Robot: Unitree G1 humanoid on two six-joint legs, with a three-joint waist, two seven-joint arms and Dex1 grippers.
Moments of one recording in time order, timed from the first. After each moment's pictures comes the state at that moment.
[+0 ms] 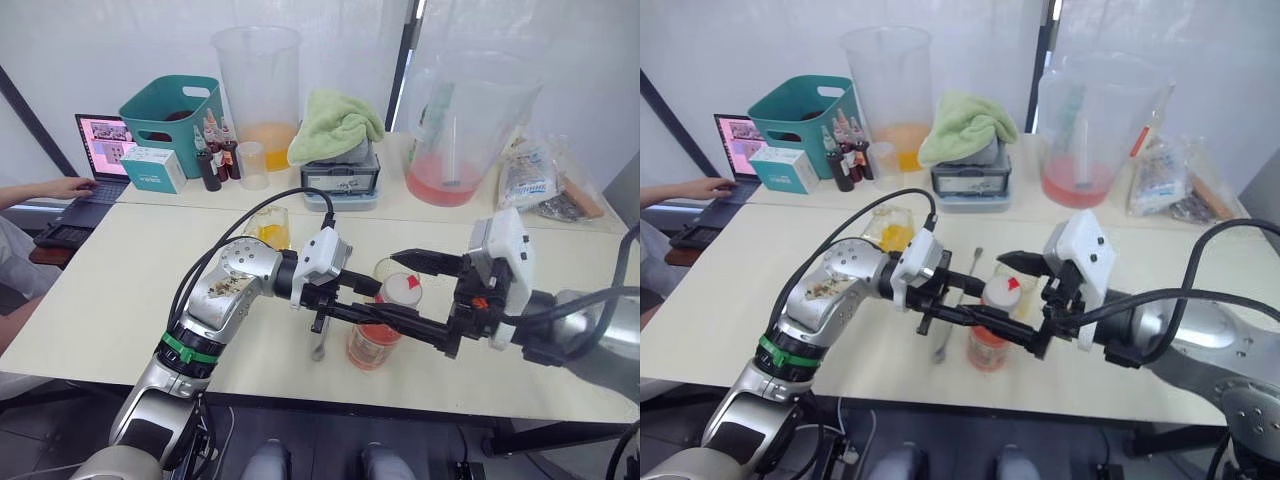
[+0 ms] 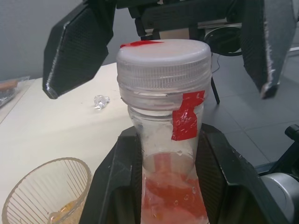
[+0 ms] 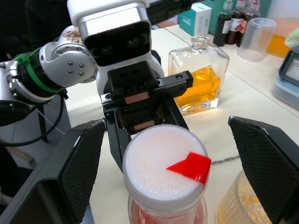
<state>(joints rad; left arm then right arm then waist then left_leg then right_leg) -0.71 0.38 -0.28 -0.06 -0.43 0.34 -1.35 -0.33 -0.86 -0.32 -0.86 1.35 1.05 0.24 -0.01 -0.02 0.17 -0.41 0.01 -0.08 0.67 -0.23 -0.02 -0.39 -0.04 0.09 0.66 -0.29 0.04</state>
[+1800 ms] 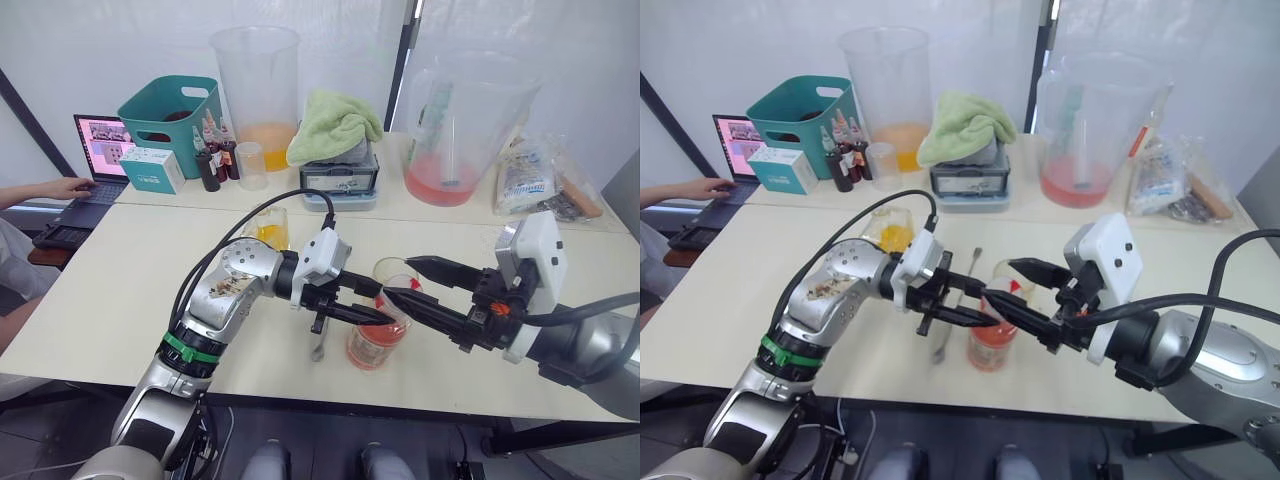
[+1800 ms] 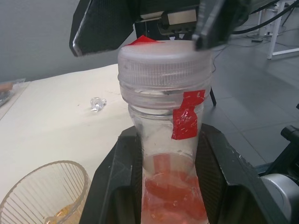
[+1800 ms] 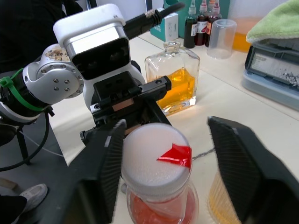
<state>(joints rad) -0.72 0.37 -0.28 -0.03 -0.43 0.33 -1.37 -0.12 -1.12 -0.33 -0.92 1.58 0.73 0.03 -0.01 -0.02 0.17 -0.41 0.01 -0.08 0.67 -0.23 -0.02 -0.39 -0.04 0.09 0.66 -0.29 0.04</state>
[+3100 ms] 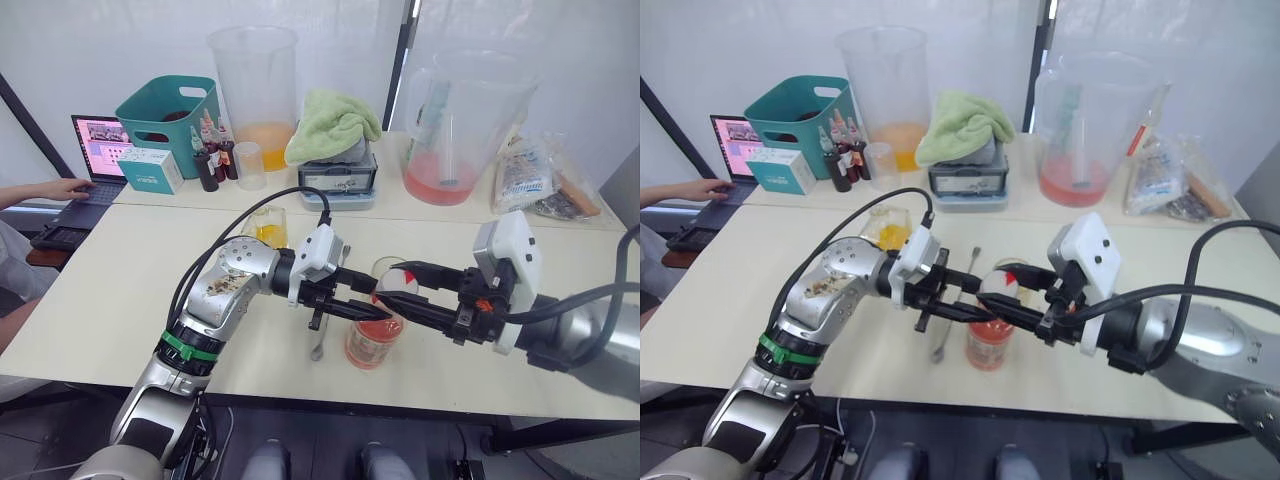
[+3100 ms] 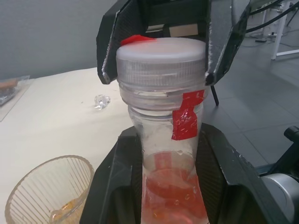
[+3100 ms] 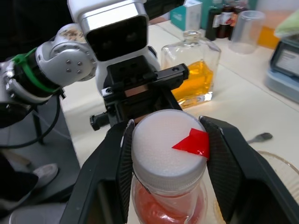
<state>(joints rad) -0.72 0.37 -0.28 -0.02 -0.43 0.33 -1.37 -0.28 -1.13 -0.17 -0.79 1.39 0.75 0.31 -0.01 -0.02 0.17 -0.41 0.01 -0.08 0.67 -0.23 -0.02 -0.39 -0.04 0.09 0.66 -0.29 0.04</state>
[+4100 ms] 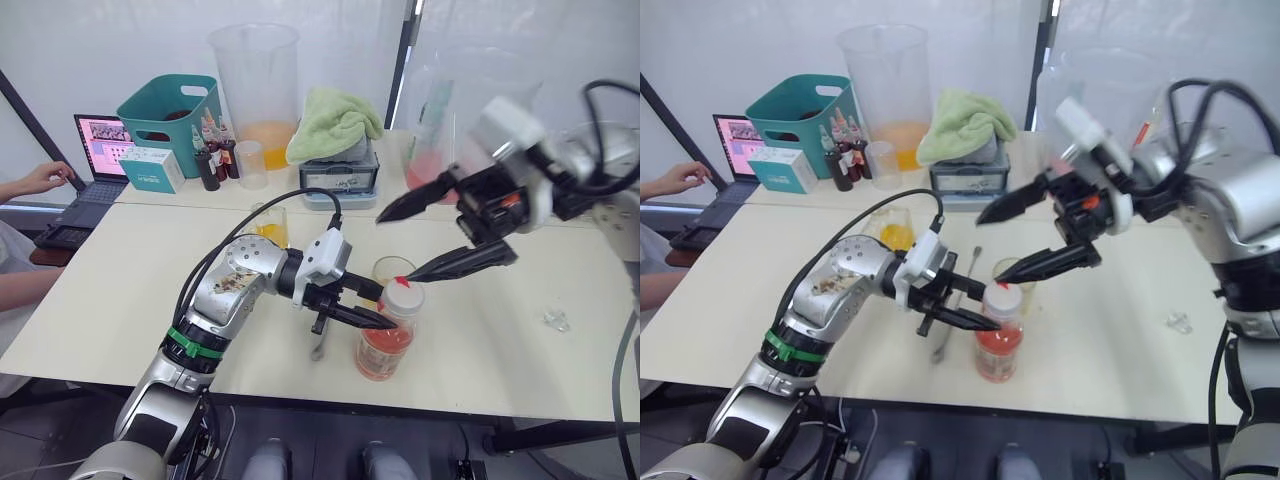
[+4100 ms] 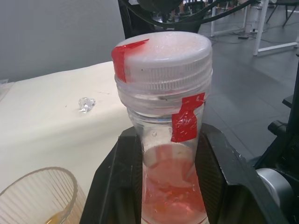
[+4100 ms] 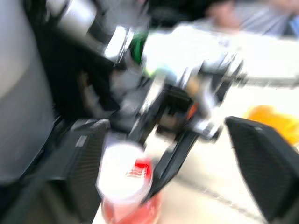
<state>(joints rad) -0.74 0.36 -0.30 -0.02 -0.43 0.33 -1.41 -1.02 -1.04 0.18 -0.12 0.90 0.70 1.39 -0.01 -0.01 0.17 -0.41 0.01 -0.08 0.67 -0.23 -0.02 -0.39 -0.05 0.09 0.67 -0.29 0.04</state>
